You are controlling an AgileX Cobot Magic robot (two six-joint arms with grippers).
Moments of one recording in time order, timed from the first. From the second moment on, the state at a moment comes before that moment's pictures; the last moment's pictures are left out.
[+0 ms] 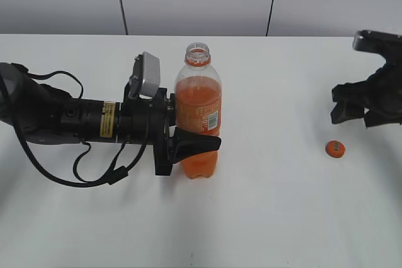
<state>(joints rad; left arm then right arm) -0.35 2.18 -0.98 1.29 -1.14 -0.52 0.06 1.76 -0.93 0.31 0.48 -0.18</state>
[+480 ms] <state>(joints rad) -0.35 2.18 -0.97 1.30 -1.13 -0.52 0.06 1.64 -0.94 0.31 0.49 -0.18</state>
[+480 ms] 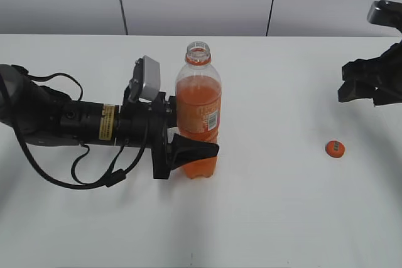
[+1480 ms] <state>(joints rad) -0.35 1.90 -0.96 1.31 -1.16 -0.57 0.06 1.52 -0.96 0.30 0.52 -0.18</state>
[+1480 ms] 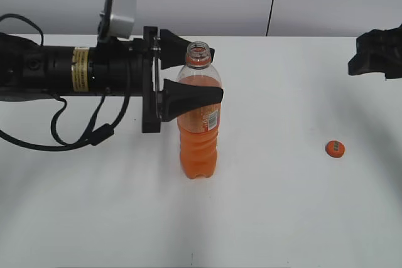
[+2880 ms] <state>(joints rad) -0.31 1.42 -1.08 0.23 0.87 -0.37 0.06 1.26 -1.05 0.30 0.89 -0.19</state>
